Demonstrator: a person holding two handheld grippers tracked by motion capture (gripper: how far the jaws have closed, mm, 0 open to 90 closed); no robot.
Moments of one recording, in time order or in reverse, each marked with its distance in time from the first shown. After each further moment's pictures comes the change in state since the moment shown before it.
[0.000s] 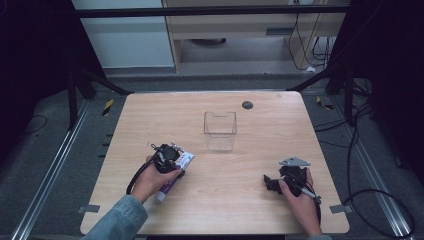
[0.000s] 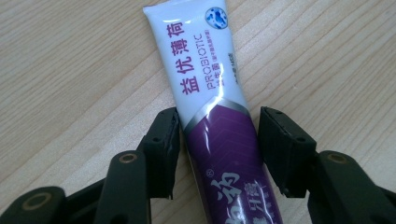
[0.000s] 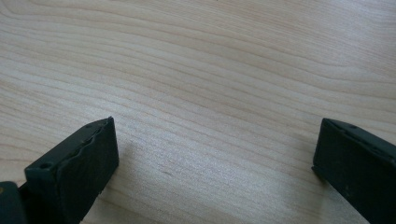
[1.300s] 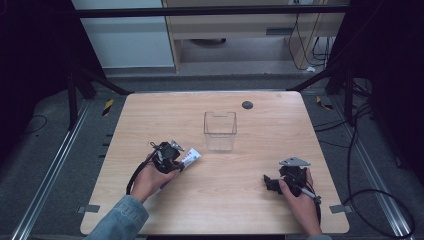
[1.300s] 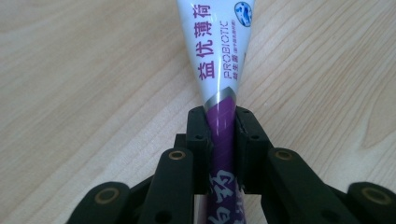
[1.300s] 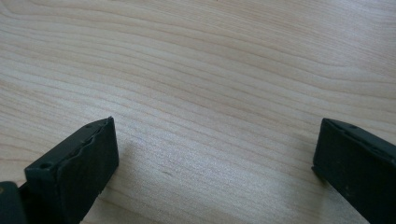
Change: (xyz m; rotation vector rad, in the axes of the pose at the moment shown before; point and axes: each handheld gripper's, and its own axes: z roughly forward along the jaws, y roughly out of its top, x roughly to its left) left arm -0.001 0.004 -0.019 -0.090 -0.040 0.070; right arm 0.000 0.000 0.000 0.000 0.000 0.000
